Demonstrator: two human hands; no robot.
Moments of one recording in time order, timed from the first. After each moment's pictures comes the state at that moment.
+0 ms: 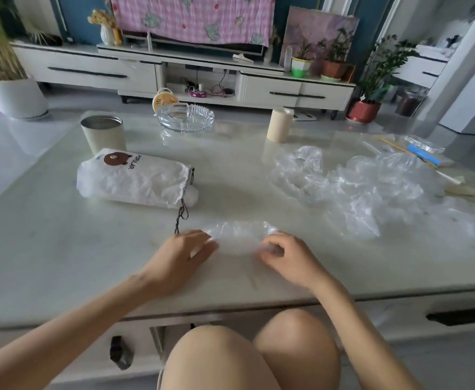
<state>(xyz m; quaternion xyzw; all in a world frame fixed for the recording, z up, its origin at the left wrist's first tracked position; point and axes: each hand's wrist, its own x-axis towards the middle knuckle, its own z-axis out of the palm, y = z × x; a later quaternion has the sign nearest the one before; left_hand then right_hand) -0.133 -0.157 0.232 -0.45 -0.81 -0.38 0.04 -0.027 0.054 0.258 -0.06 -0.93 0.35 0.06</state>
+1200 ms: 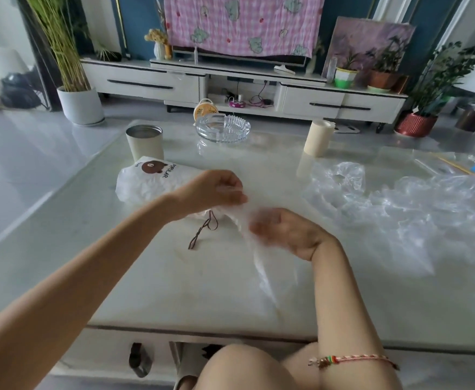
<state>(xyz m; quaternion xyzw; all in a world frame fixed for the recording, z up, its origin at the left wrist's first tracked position) -0.195 -0.132 0.331 -0.32 -0.78 -0.52 -0.14 -0.115 0.044 0.294 0.07 -0.72 0.67 -0.13</state>
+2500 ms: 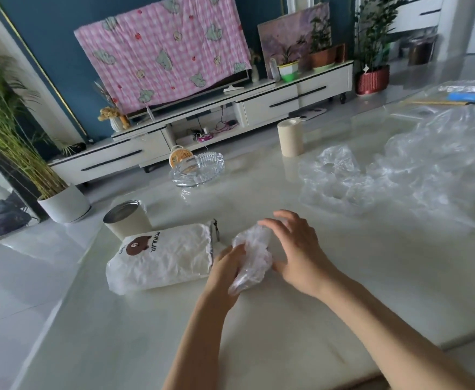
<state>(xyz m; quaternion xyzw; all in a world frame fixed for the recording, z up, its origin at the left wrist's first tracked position) -0.209 -0.097 0.255 -0.07 -0.61 -0.73 -0.31 -0.130 0.031 0.245 -0.05 -0.93 0.25 0.28</state>
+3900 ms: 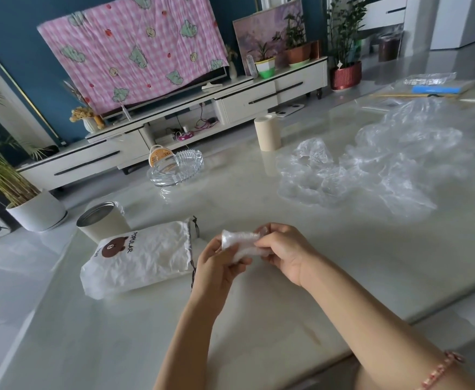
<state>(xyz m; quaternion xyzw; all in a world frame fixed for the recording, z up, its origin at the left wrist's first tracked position) -0.182 -0.093 0.260 -0.16 -0.59 -0.75 -0.27 -0.124 0.028 0.267 -0.24 -0.53 0.80 0.12</state>
